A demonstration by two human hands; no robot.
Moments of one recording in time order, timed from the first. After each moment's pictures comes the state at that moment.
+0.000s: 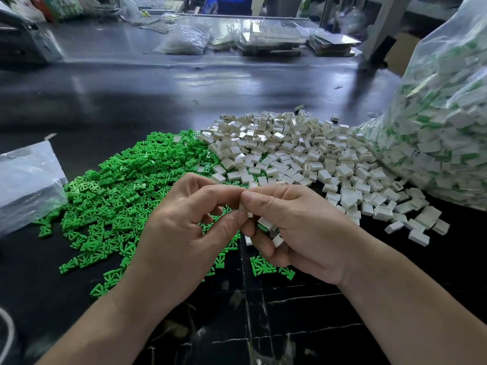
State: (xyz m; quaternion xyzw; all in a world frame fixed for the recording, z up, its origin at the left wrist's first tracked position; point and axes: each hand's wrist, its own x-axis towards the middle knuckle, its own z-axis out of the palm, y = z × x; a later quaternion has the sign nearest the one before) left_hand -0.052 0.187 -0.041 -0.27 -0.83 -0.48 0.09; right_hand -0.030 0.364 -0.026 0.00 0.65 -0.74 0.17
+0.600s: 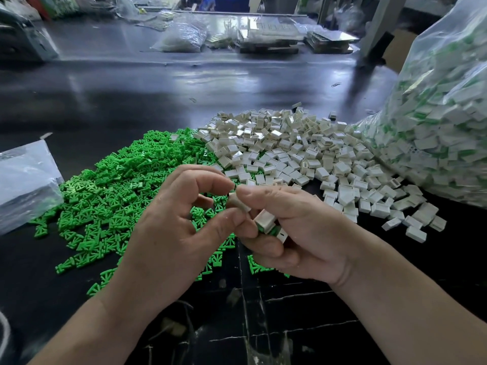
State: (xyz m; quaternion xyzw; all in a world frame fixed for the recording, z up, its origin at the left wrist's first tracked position) left_hand -0.050 0.186 -0.035 -0.28 -0.81 -0.50 0.10; right_hand -0.032 0.365 -0.028 -0.04 0.51 -0.82 0.27
